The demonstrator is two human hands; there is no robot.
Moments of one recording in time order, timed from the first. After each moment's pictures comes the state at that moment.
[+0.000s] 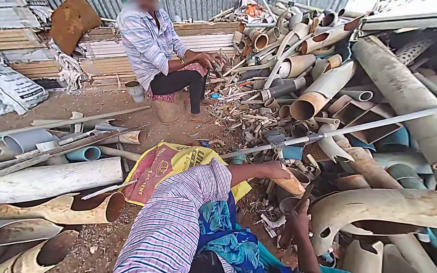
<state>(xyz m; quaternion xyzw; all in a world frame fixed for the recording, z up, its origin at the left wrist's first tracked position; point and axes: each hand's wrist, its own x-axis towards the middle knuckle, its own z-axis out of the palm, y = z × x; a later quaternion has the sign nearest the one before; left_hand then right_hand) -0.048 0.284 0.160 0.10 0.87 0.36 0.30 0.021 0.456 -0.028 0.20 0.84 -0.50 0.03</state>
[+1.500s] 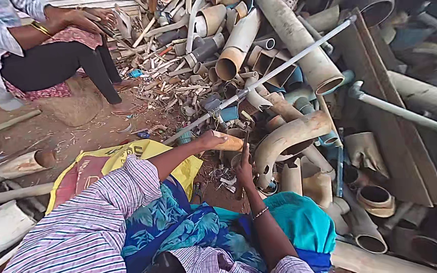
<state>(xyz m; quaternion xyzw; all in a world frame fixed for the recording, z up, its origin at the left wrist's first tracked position) -0.060 0.292 0.131 0.07 0.85 0.43 0.30 0.017 0.456 -0.011 0.18 0.87 -0.46 0.05</state>
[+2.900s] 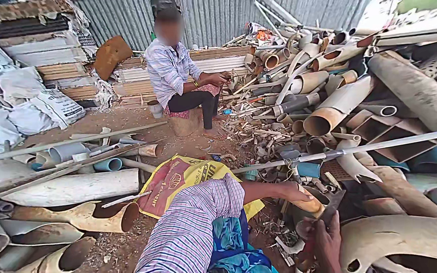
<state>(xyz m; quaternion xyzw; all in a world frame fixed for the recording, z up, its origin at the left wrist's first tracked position) -0.033 0.293 0.178 0.09 0.88 0.34 0.31 0.018 0.454 0.000 0.07 0.70 -0.70 -0.10</state>
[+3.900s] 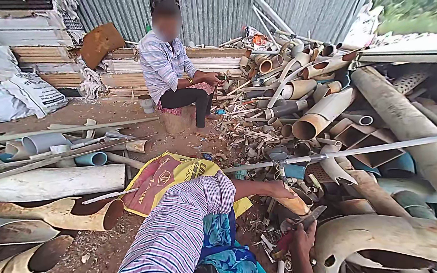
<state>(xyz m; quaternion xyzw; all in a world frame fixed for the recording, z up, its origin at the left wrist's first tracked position) -0.048 0.294 0.155 0.09 0.87 0.38 0.31 0.008 0.442 -0.027 0.24 0.63 -0.73 -0.10</state>
